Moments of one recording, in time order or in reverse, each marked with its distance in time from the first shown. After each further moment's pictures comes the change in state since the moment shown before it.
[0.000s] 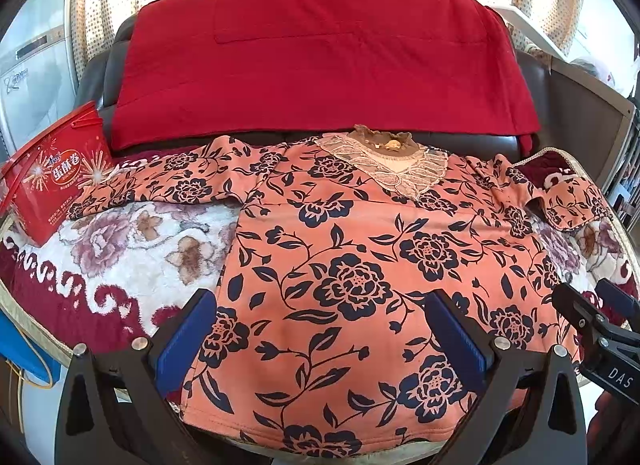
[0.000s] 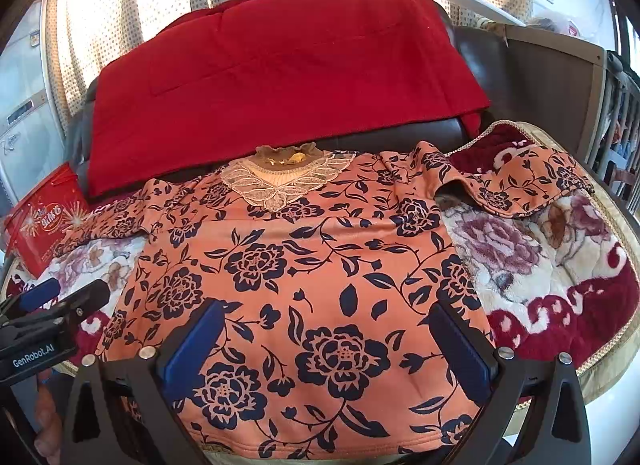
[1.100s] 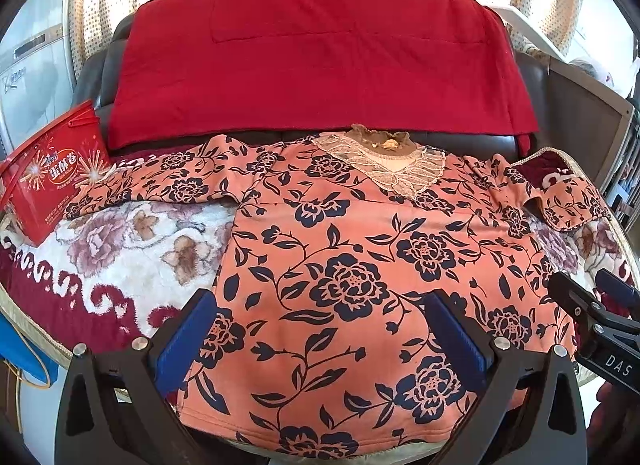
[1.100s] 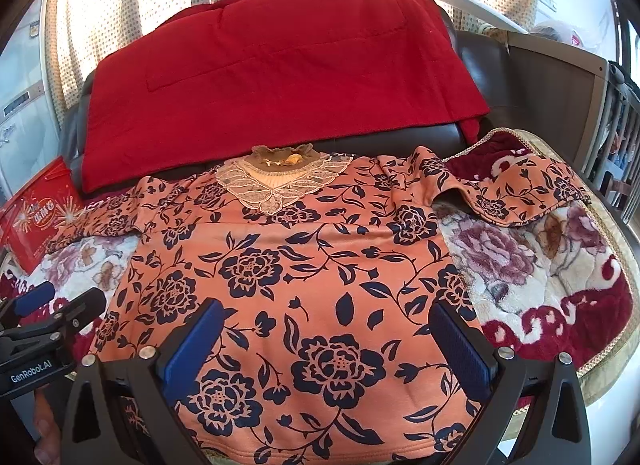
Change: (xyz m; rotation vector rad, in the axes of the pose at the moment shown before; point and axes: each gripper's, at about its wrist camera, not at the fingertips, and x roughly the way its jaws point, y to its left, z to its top) left arm 0.001 -0.002 0.001 -0.002 0.005 -0.009; right arm 0.005 0.002 0.008 -0.019 0.010 -0.026
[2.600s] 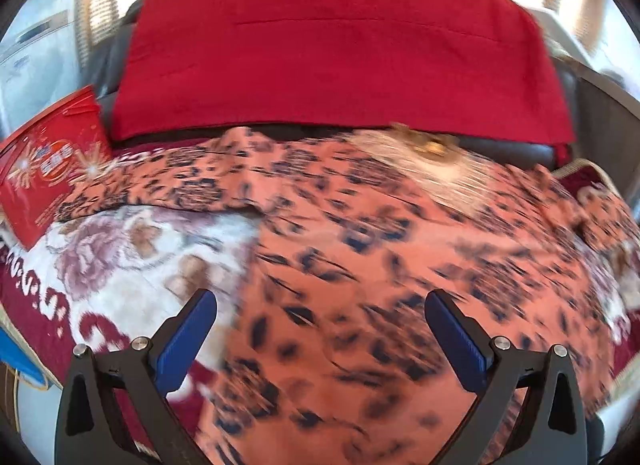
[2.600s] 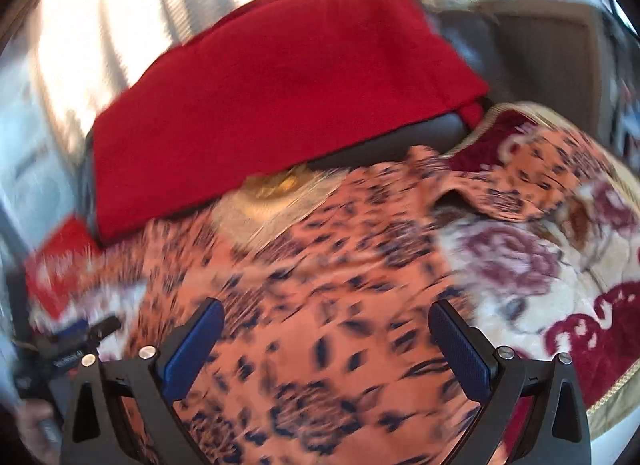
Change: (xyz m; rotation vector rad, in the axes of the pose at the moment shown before) left arm 0.080 0.057 0.029 -0.065 0.008 0.067; right arm 0.035 -0.115 0.023 0.272 -0.061 0.147
